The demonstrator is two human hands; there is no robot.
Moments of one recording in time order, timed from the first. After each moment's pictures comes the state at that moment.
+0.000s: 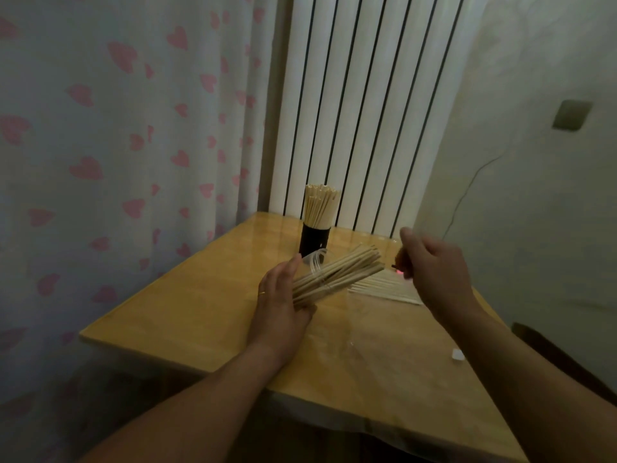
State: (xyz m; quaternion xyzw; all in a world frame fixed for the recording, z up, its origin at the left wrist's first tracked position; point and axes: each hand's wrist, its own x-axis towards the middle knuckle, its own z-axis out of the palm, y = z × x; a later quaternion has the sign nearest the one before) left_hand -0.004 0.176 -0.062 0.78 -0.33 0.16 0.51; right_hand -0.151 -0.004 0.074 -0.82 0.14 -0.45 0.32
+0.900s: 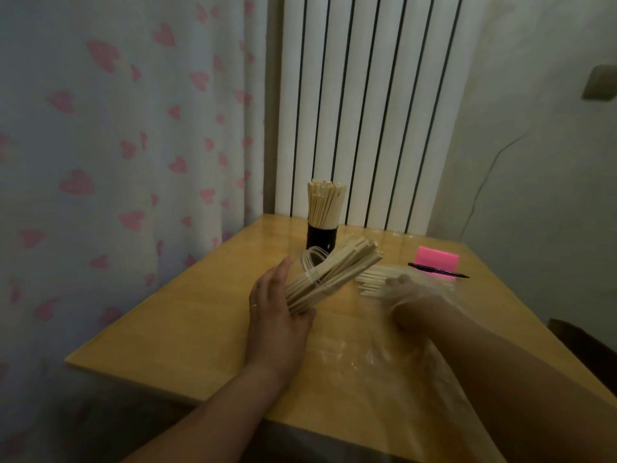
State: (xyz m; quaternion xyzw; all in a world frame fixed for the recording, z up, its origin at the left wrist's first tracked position) left_hand 0.003 0.172 -0.067 0.77 -0.28 0.18 0.54; right_hand -0.030 -0.141 -0.047 -0.95 0.30 0.04 -0.04
